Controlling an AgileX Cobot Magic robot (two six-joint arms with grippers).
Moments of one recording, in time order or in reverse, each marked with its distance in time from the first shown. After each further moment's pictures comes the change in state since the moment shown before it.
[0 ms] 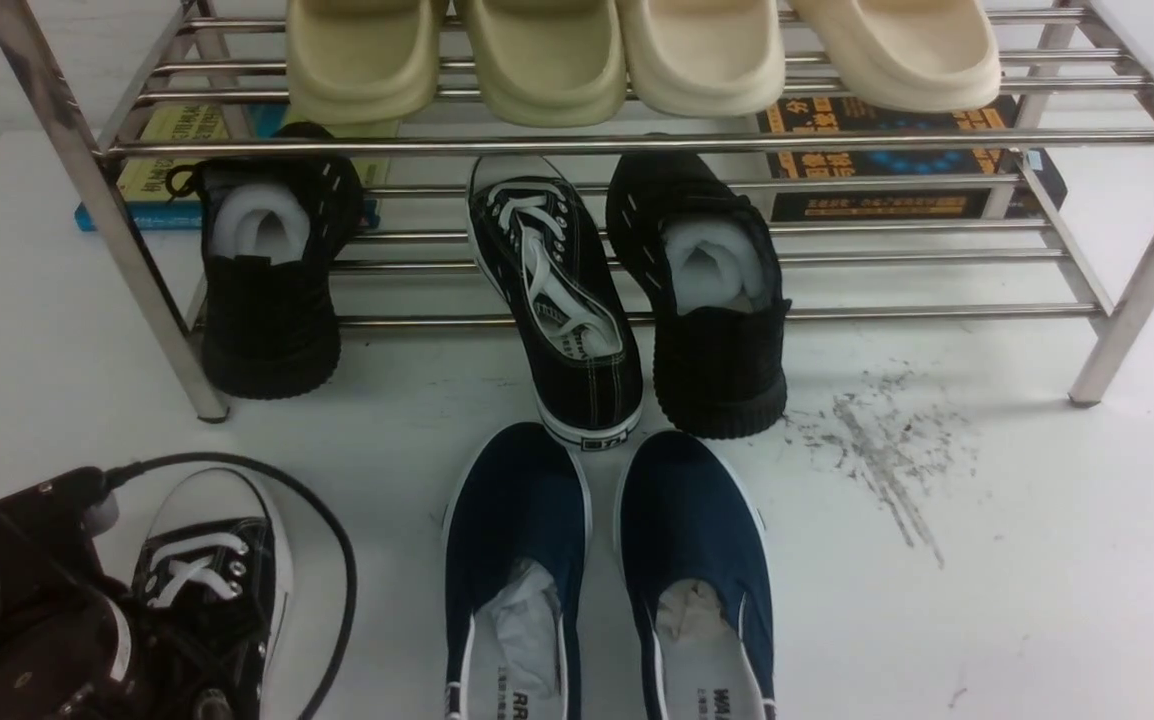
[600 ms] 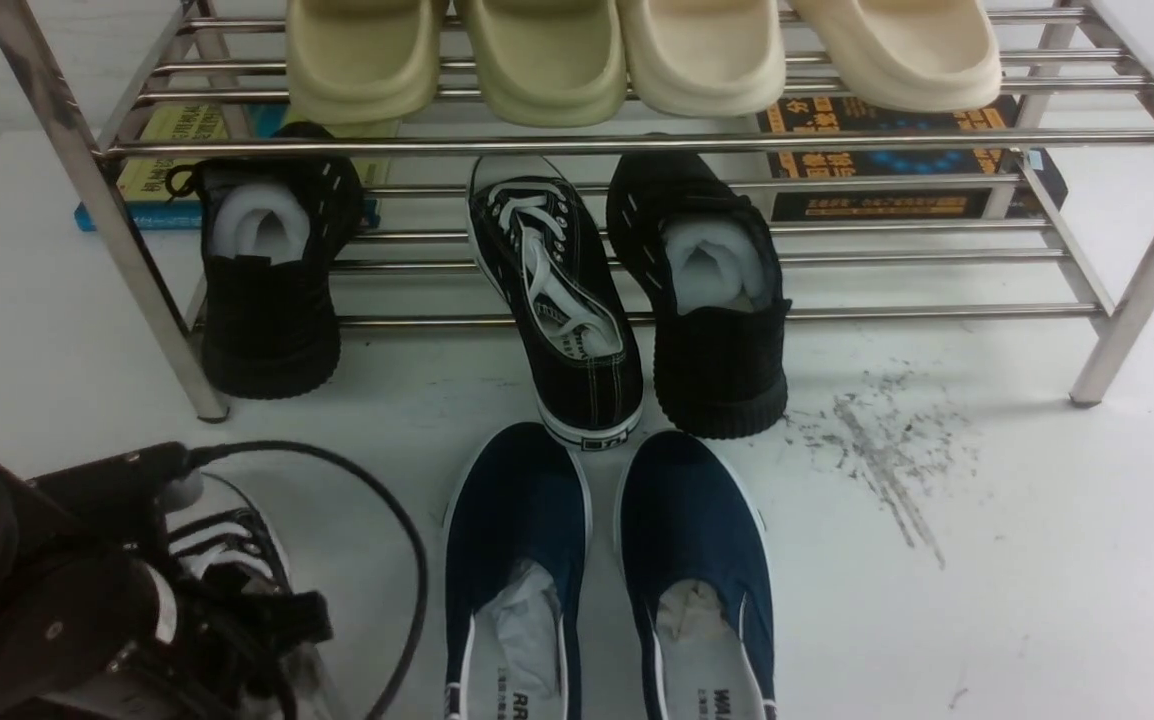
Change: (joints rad) right arm 0.000 0.000 0.000 0.000 0.000 0.000; left arm -0.065 0.015 -0.080 -0.185 -0.028 0.325
